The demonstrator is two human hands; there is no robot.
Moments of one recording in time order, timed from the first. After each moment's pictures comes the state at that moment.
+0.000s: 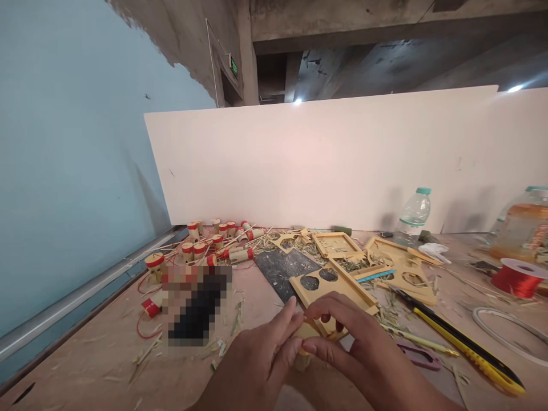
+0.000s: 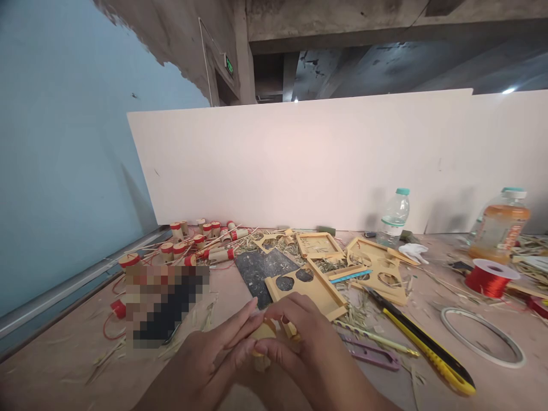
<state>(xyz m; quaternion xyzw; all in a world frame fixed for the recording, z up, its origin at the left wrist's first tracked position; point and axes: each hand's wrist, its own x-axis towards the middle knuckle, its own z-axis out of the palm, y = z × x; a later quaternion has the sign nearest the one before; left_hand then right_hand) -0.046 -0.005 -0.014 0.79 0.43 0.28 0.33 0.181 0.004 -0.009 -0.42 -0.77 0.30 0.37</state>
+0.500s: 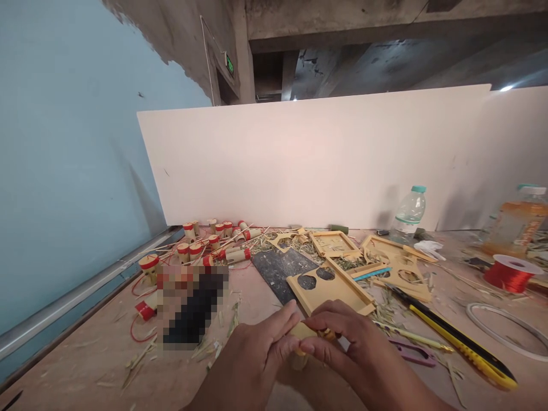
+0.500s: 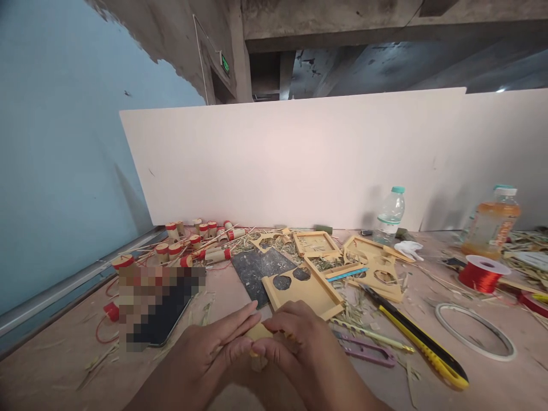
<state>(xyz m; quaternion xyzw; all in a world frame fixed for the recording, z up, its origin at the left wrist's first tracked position) -0.043 -0.001 0.002 0.77 0.46 0.26 0.35 0.179 0.005 -0.018 -0.44 -0.78 0.29 0.34</state>
